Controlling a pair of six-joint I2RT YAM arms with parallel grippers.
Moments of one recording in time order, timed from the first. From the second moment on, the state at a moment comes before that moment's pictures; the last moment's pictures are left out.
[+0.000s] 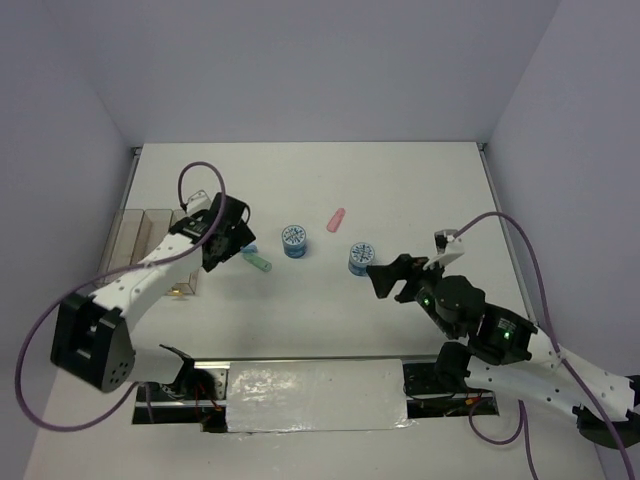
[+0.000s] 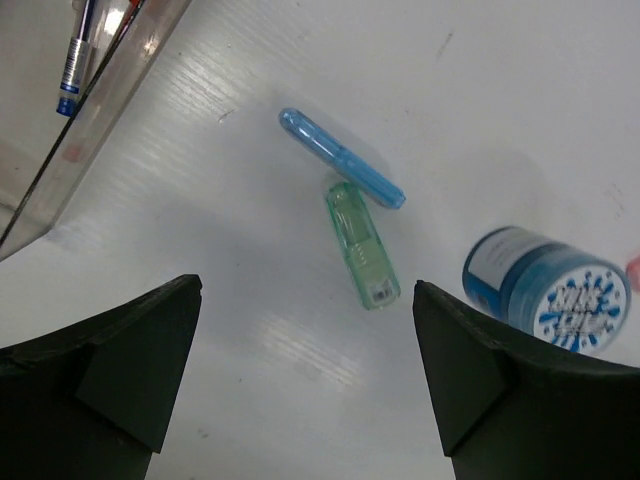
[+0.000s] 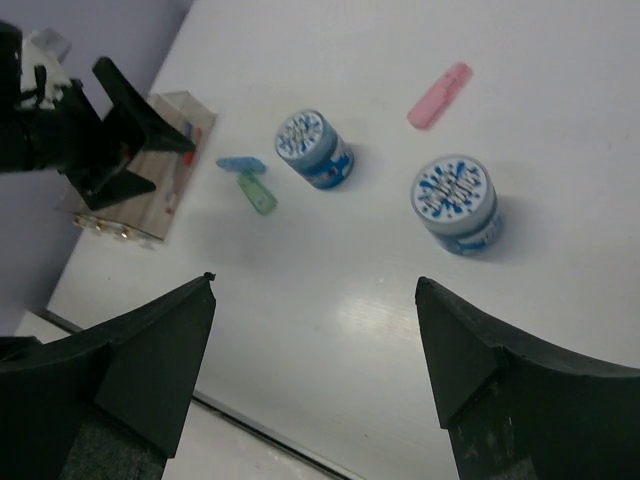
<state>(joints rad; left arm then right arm) -0.40 1.30 0.99 -0.71 -0.41 -0.99 1.05 0.48 0.67 -0.44 0.58 0.67</state>
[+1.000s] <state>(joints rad) -0.38 1.81 1.14 -0.62 -0.51 -1.28 1.05 0.59 0.53 -0.41 0.45 0.64</state>
